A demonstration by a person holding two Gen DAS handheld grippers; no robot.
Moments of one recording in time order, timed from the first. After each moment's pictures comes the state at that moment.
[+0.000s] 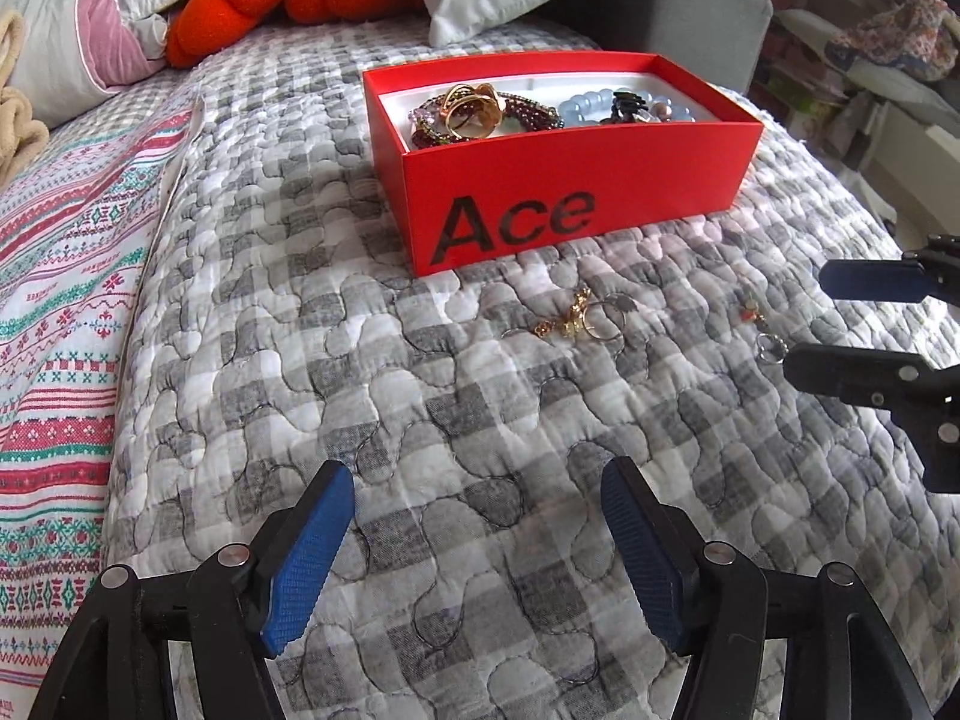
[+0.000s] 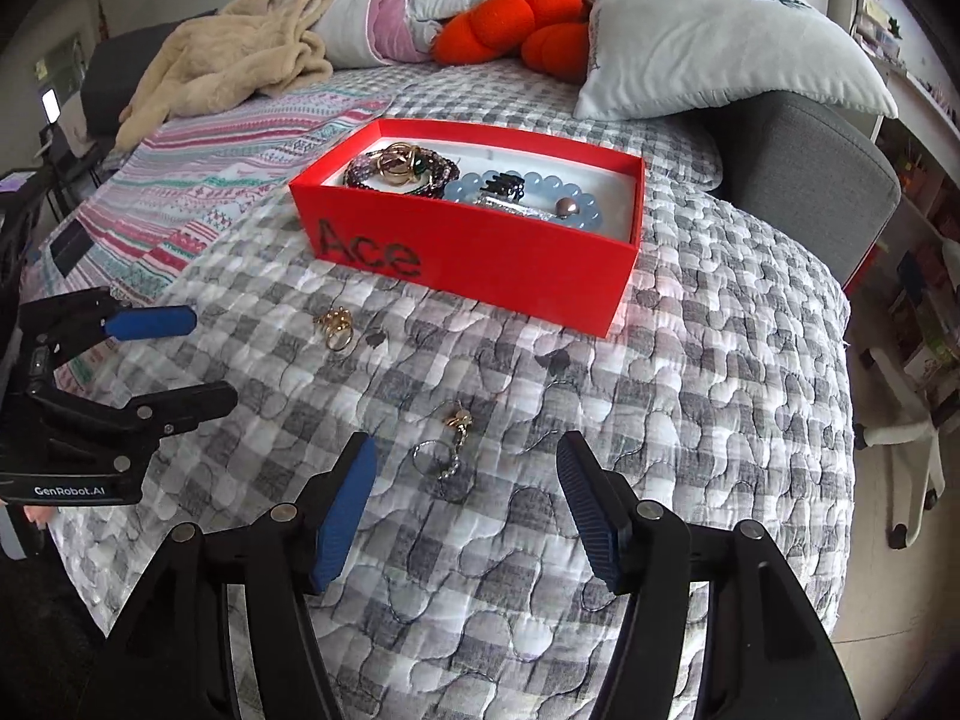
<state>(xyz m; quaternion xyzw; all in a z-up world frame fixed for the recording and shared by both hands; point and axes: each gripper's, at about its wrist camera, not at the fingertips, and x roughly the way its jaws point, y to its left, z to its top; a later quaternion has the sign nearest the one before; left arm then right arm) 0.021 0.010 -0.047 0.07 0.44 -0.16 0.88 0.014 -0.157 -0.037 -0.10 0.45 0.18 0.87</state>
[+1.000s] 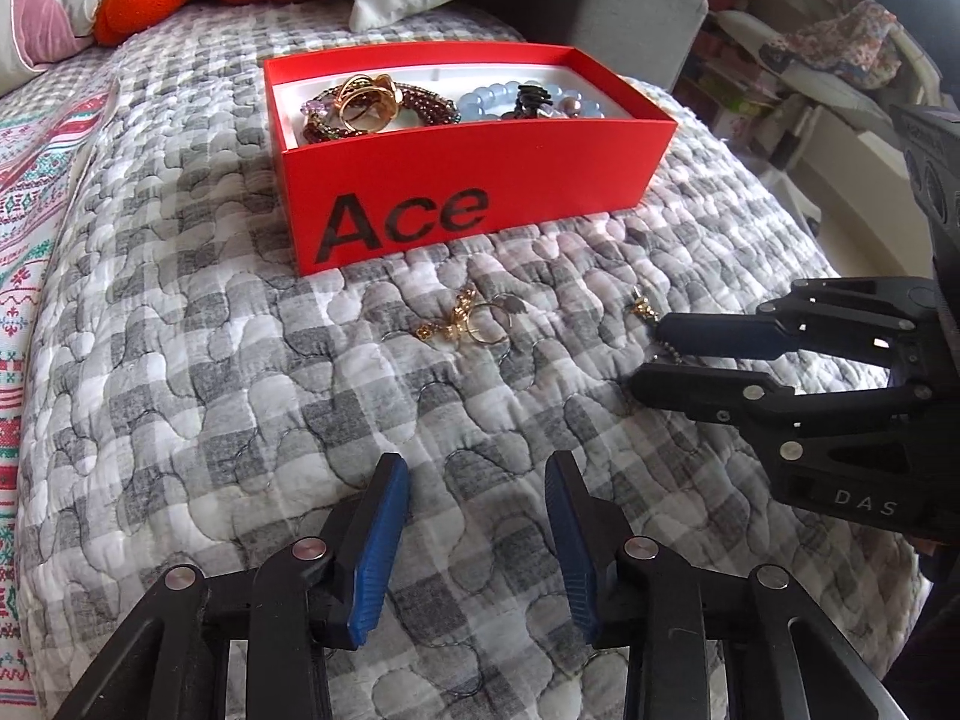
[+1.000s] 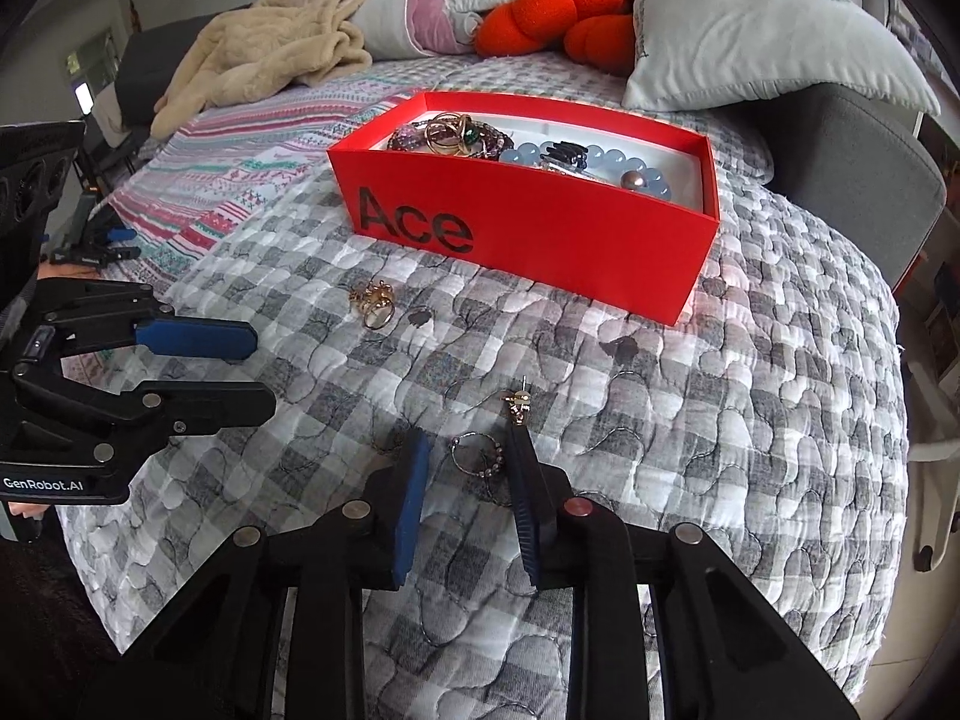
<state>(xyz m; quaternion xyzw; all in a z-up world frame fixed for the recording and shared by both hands) 0.026 -0.006 -0.044 0.02 0.46 -0.24 0.85 0.024 -0.144 -0.054 -0.09 0.45 0.21 0.86</state>
